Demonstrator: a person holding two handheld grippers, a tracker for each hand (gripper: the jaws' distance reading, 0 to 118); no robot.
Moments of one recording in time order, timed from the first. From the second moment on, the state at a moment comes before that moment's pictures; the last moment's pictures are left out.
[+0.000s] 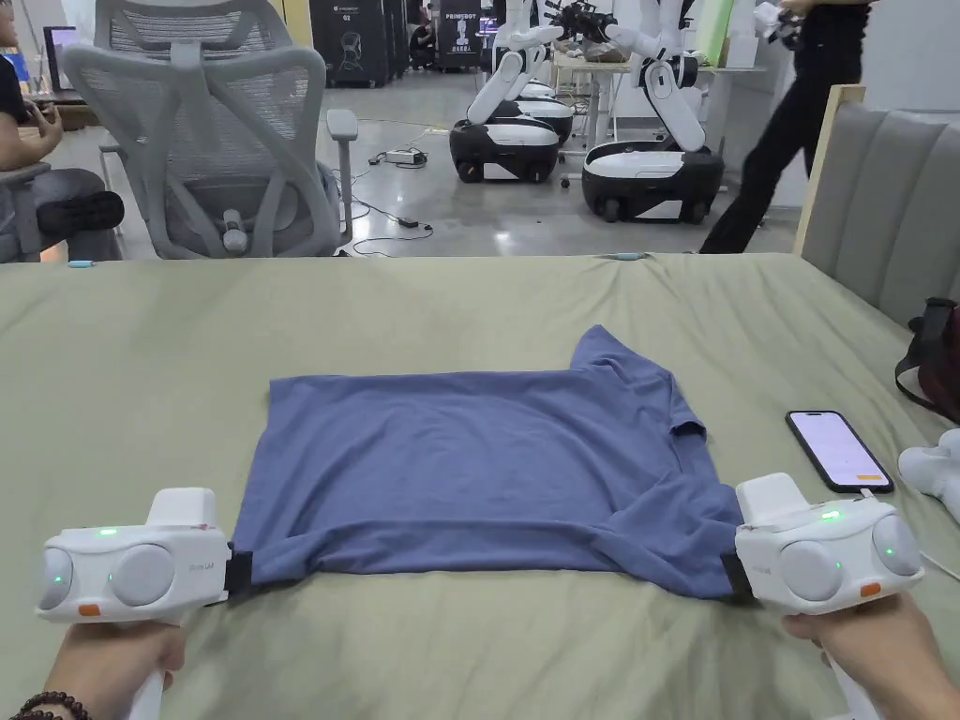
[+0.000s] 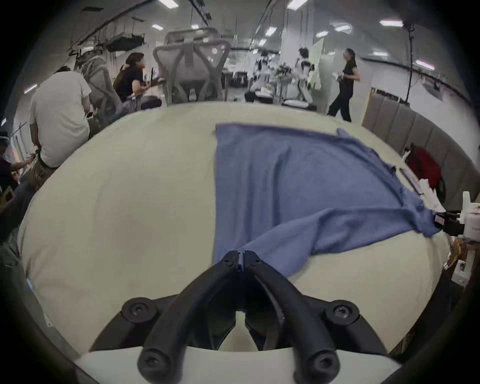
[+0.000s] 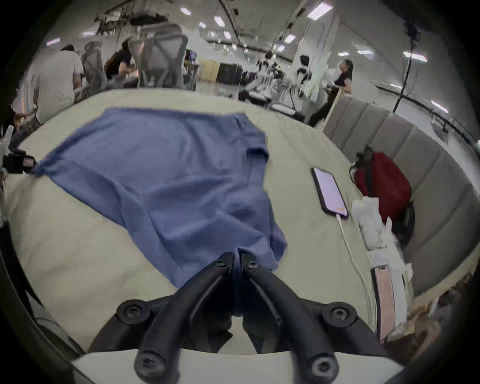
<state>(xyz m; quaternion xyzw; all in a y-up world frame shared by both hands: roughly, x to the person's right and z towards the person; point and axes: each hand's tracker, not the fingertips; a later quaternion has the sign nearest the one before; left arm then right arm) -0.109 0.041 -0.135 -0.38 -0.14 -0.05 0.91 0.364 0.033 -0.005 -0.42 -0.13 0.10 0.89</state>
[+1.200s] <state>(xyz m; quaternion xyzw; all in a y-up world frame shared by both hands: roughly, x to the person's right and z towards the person) -0.118 0.075 -0.109 -0.30 -0.12 -0.04 0.95 0.352 0.060 0.031 -0.33 -0.16 0.01 0.93</state>
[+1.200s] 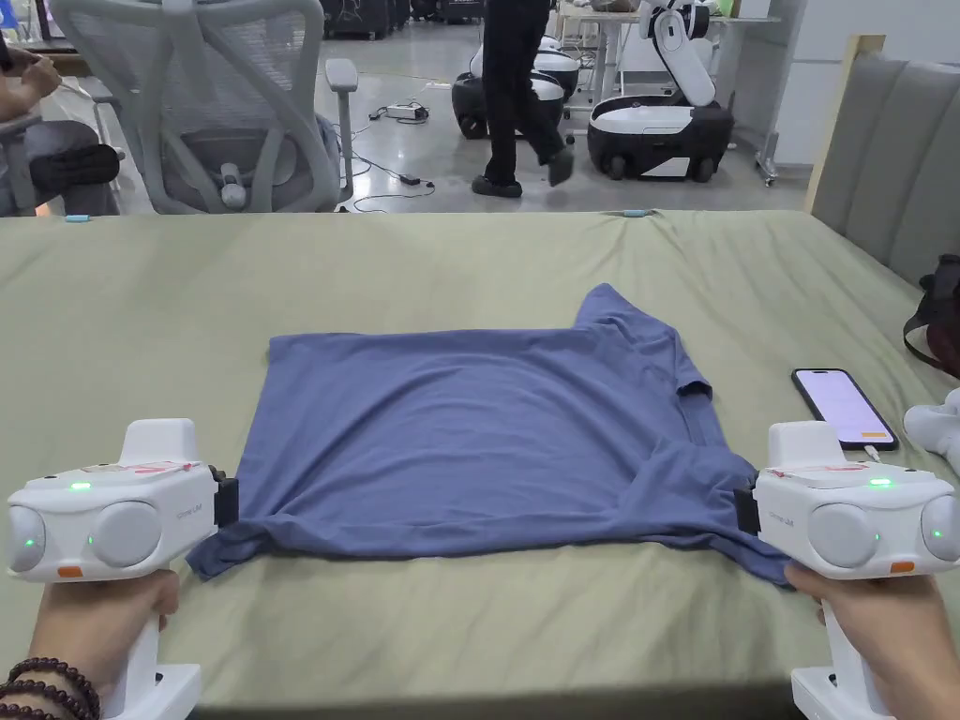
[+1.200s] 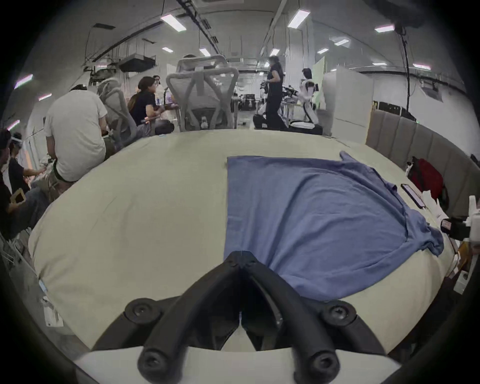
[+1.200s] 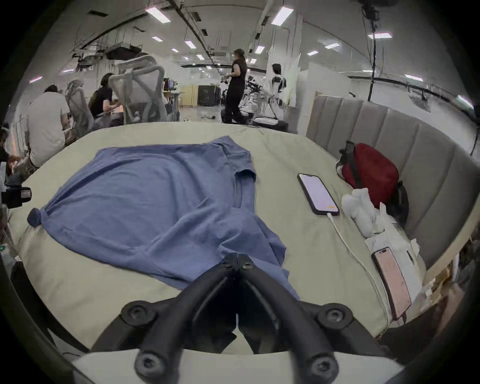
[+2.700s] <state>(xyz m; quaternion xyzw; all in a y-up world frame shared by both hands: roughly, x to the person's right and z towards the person) -0.105 0.047 -0.116 -0.37 -0.16 -0.08 0.91 0.369 0.020 0.015 -0.42 -0.10 -0.03 0.90</state>
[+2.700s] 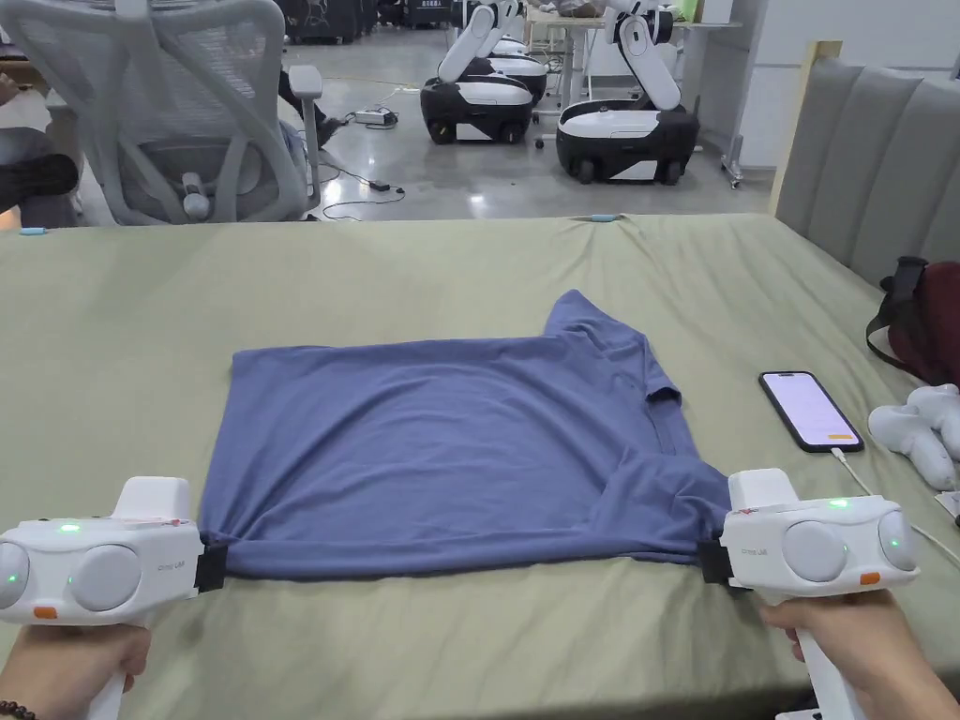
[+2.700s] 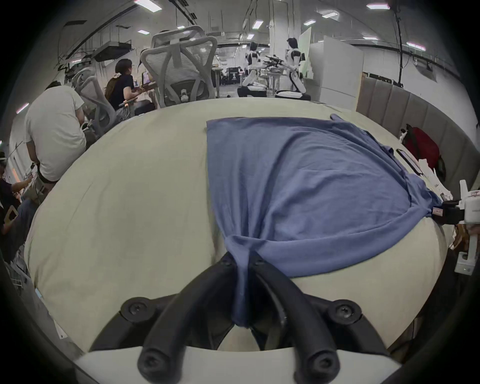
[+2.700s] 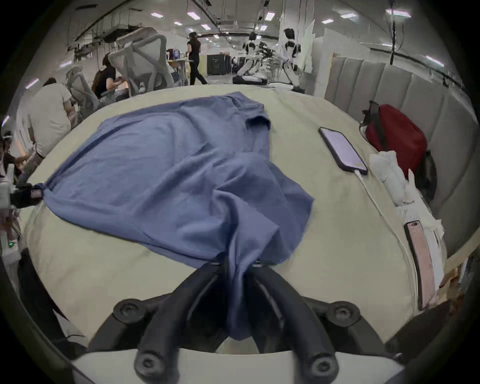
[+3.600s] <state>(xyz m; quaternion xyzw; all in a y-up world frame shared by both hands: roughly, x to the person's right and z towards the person) -0.031 0.029 -0.336 -0.40 -0.11 -0.09 0.91 0.410 0.018 -0.233 -0.40 -0.13 0.03 0.91</state>
